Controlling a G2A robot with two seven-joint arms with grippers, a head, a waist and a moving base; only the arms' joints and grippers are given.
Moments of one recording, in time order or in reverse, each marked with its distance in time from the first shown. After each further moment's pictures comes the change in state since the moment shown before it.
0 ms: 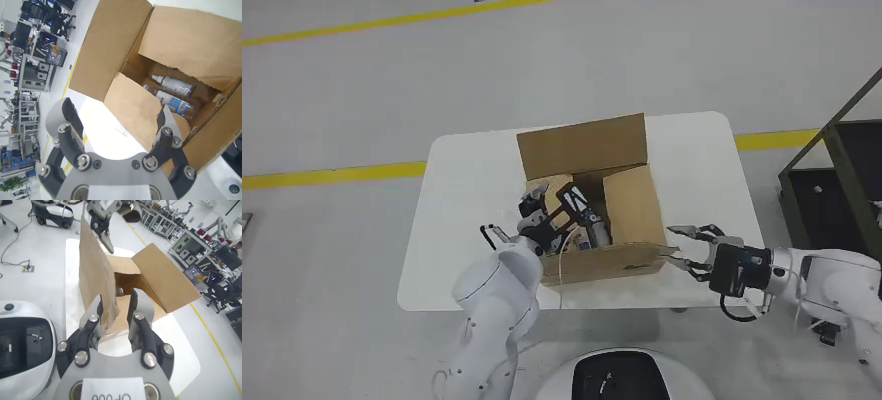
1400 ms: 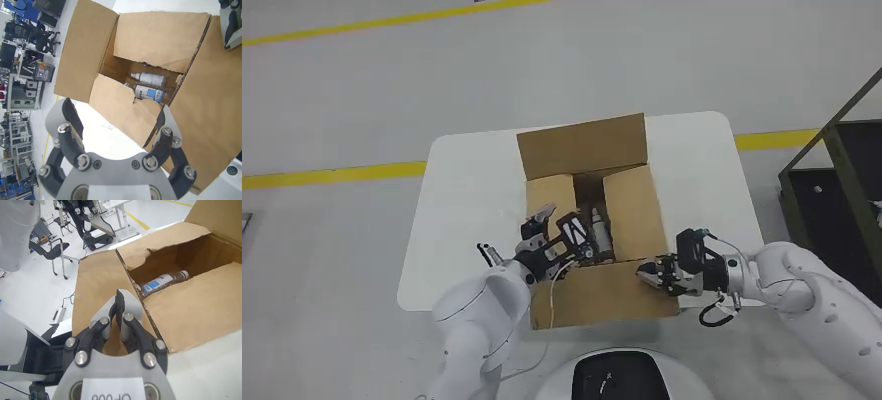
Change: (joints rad) left arm 0.097 0.059 -0.042 -0.106 -0.130 -0.113 0.026; right arm 0.232 -0.035 -0.325 0.300 0.697 -0.154 0.557
